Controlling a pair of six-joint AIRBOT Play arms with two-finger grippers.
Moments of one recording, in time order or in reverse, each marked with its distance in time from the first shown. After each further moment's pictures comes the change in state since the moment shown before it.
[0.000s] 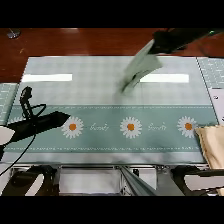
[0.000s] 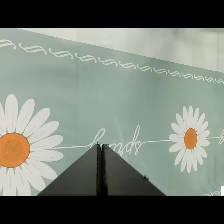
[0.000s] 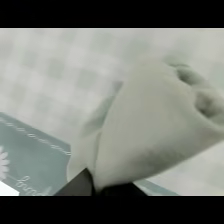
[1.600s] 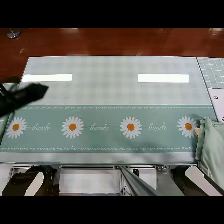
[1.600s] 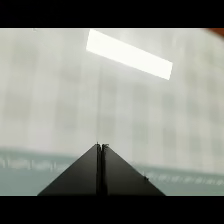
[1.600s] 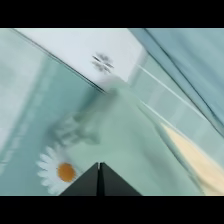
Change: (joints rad) left arm 0.144 -0.137 0.319 0.052 0.123 0.050; right arm -0.929 0.507 -0.433 -0.358 0.097 0.125
